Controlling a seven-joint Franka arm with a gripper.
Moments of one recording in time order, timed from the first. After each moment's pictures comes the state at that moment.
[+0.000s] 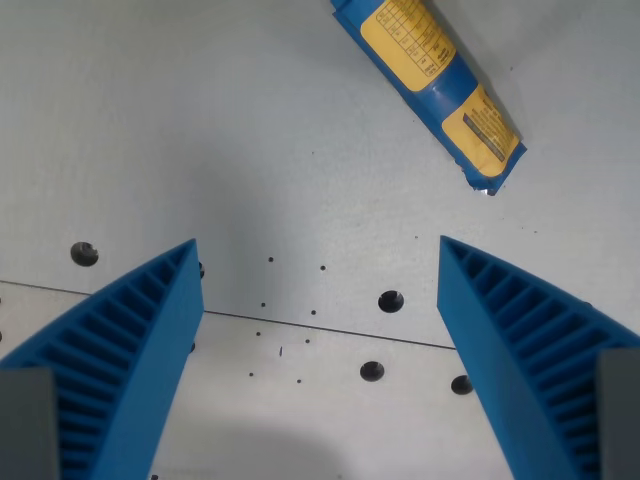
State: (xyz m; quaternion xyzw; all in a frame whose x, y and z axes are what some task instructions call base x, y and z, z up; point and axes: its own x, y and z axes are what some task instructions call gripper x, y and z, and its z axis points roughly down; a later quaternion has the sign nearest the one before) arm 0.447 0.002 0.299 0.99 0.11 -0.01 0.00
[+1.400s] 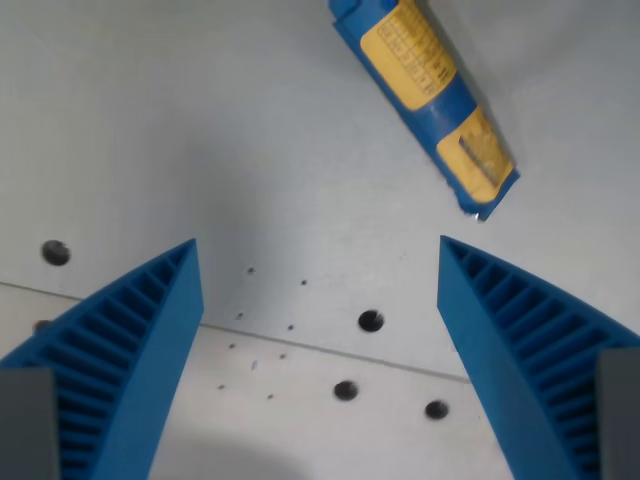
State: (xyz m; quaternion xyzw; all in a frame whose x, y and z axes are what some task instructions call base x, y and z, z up) arm 0.455 -0.003 0.279 0.99 0.15 -0.01 0.01
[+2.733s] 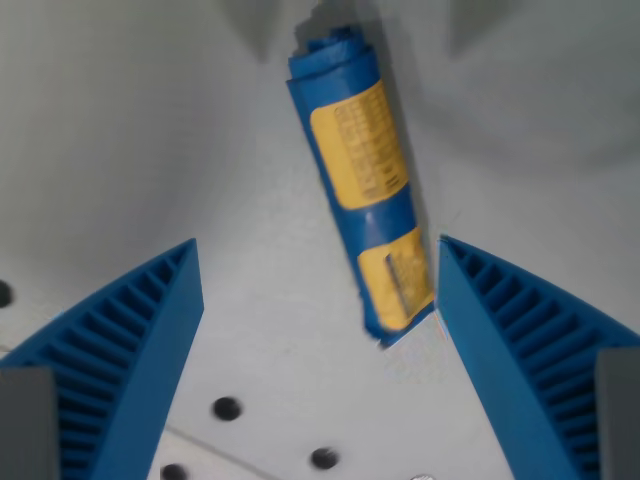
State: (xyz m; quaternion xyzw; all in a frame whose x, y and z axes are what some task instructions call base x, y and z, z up) arm 0.487 -0.030 0.210 0.95 0.32 -0.01 0.02
